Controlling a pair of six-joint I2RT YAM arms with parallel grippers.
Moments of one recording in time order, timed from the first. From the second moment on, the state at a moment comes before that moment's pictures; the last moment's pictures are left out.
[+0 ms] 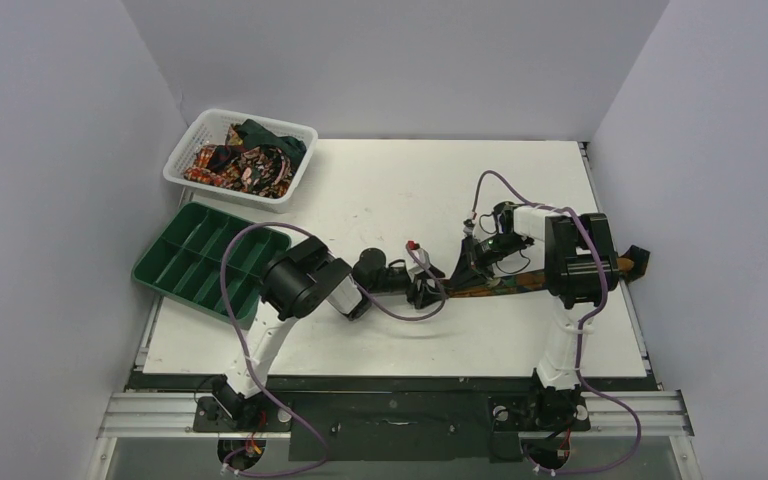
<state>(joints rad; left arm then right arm) -0.78 2.31 0.94 1.28 0.68 -0.06 0.09 2.05 1.23 -0.83 -0.84 0.09</state>
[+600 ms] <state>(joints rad) -0.80 2.07 0.97 0.66 0.55 0.13 0.12 1.92 1.20 -0.78 -0.74 0.09</state>
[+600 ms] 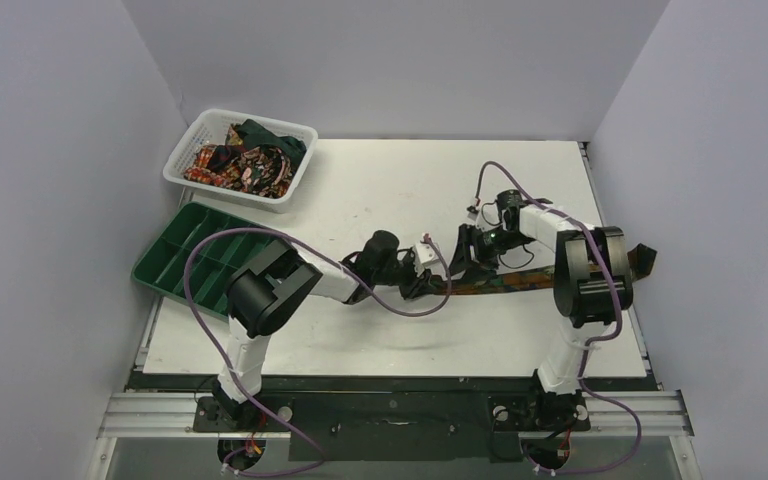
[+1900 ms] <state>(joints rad) -0.70 1.83 0.78 0.58 0.52 0.10 0.17 1.98 1.24 -0.76 -0.75 0.02</state>
